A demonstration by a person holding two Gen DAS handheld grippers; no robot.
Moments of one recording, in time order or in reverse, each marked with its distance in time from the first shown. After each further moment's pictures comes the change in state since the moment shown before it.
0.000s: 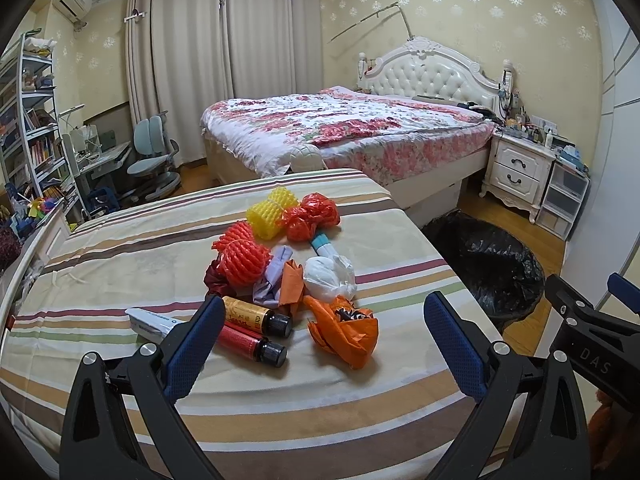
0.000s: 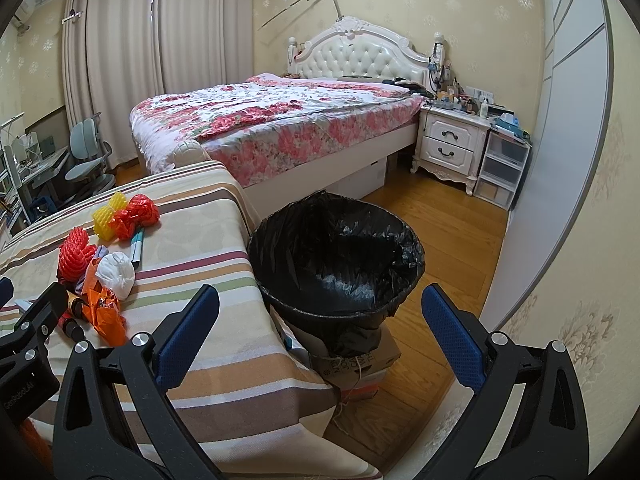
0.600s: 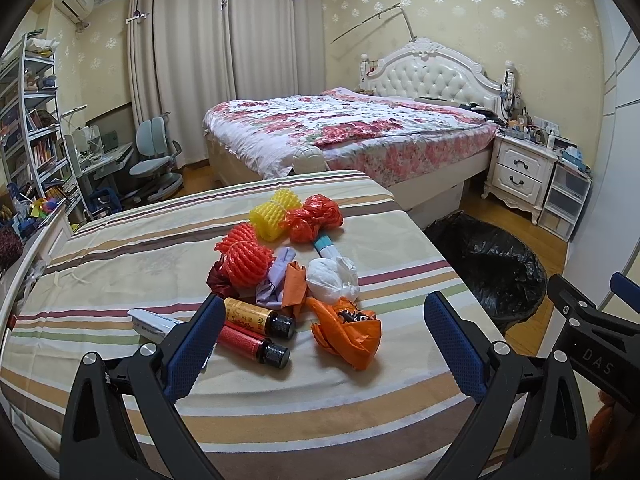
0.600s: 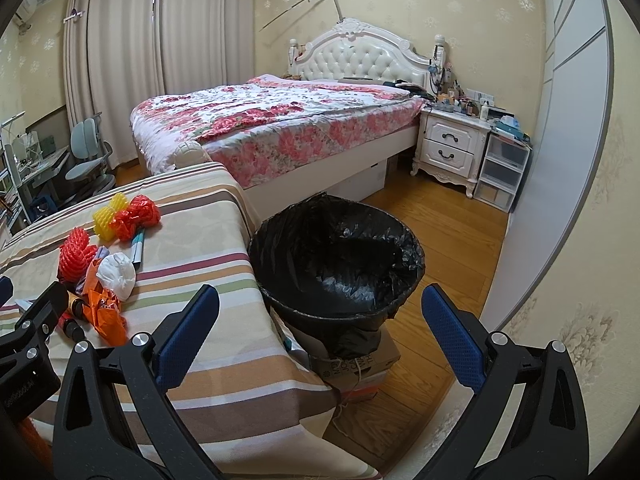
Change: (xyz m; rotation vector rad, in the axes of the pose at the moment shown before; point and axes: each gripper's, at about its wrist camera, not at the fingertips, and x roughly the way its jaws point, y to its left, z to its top) left arm 0.000 0.000 0.000 0.000 -0.001 0.000; right arm -0.001 0.000 0.001 -0.002 -0.002 -0.001
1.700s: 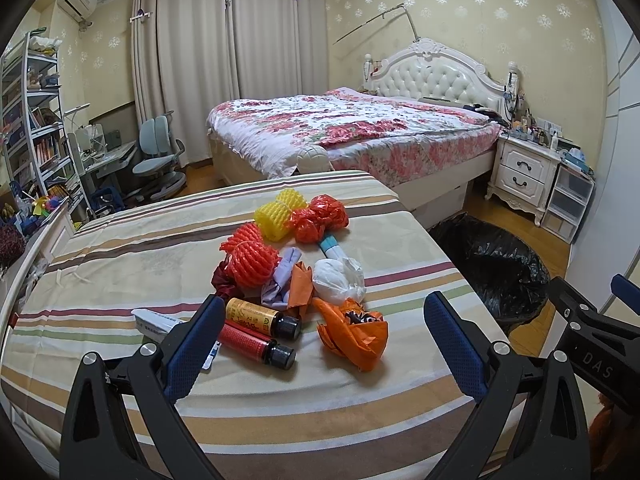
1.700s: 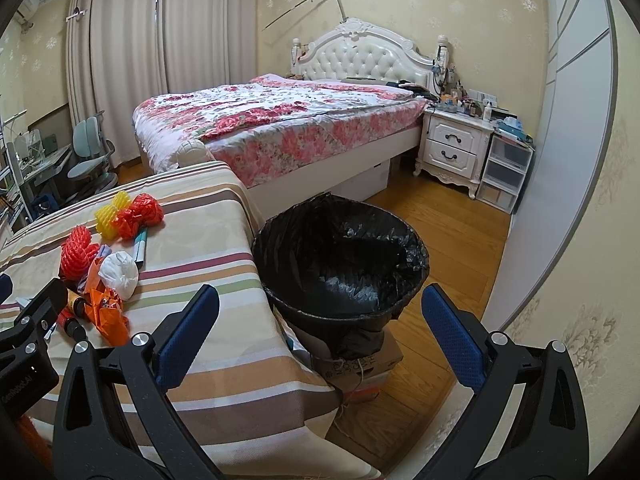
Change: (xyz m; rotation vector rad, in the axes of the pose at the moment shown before) left arm -0.002 -0.002 0.001 0.001 -0.002 -0.001; right arm 0.000 0.003 0.000 0.000 -0.001 -0.001
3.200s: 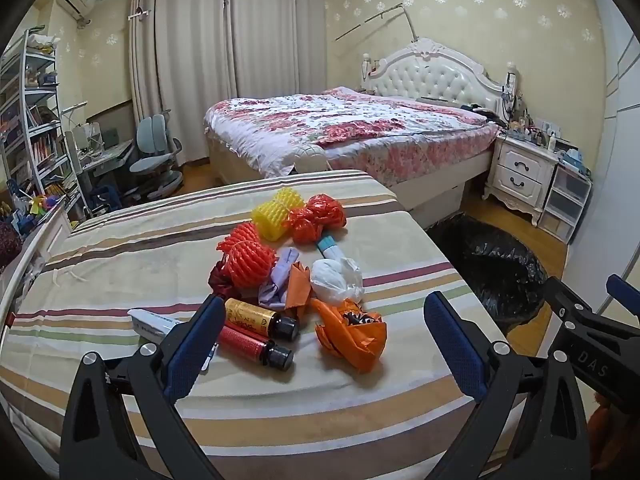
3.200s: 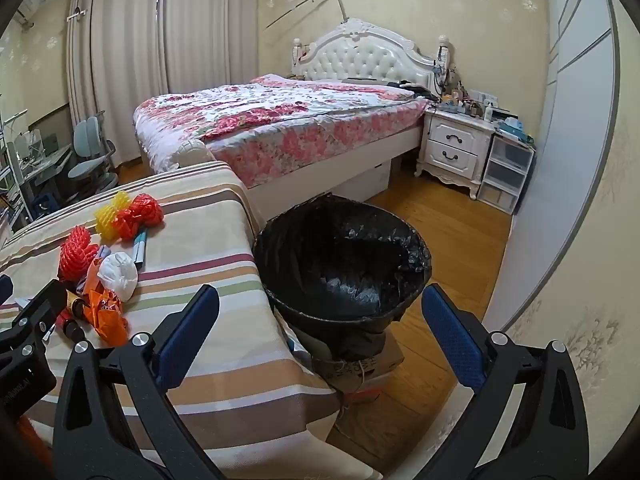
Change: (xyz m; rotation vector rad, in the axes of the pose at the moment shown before) left arm 0.001 -0.004 0.001 -0.012 0.005 -0.005; right arm 0.004 0.002 0.000 -0.001 -0.003 0.000
